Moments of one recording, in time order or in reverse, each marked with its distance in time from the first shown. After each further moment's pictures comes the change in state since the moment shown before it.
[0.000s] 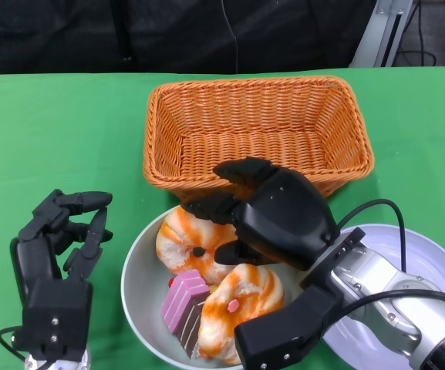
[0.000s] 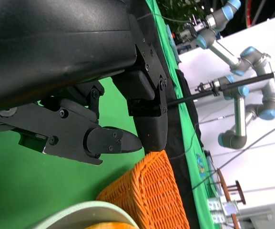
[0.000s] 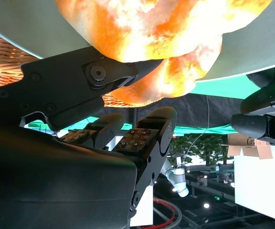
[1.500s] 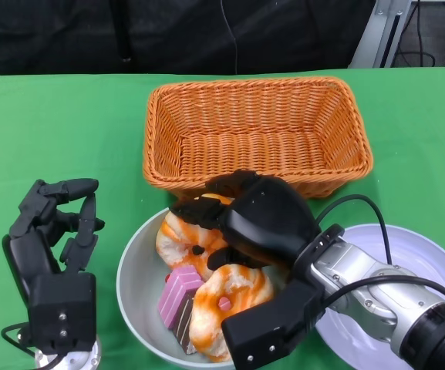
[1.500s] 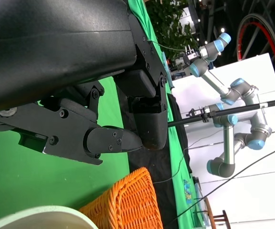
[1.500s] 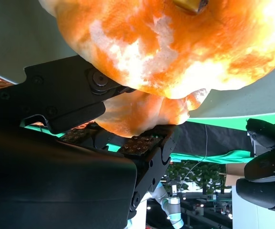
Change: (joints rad) left arm -0.003 -0.032 -0.003 -0.064 0.018 0.013 0.125; right arm -0.110 0.043 0.110 0.216 0.036 0.027 0.012
